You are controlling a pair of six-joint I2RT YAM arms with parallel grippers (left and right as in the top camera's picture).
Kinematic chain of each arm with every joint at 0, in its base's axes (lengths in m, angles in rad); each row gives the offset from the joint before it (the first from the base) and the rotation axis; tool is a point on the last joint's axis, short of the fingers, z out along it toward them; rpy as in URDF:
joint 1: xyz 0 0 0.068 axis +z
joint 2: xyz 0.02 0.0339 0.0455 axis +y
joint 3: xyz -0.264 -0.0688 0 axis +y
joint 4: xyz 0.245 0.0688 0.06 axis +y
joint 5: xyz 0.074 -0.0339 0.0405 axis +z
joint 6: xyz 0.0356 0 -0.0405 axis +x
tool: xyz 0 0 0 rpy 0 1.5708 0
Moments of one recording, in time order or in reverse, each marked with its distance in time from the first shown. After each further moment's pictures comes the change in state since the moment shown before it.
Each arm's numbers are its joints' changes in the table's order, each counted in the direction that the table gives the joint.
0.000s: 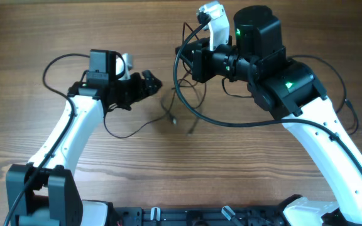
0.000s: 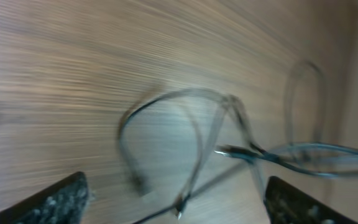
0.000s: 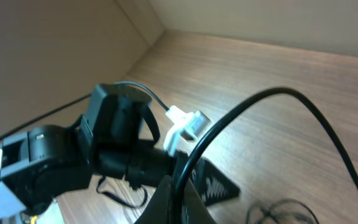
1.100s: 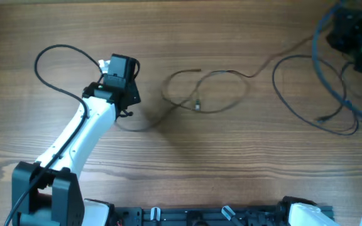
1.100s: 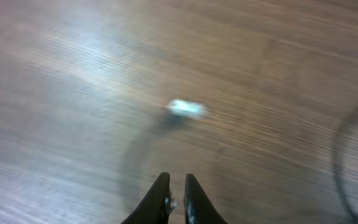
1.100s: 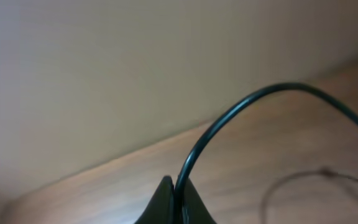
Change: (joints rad) left arm -0.099 0.000 0.000 0.125 0.796 -0.001; right arm -0.733 -0.204 0.006 0.106 -0.229 0.092
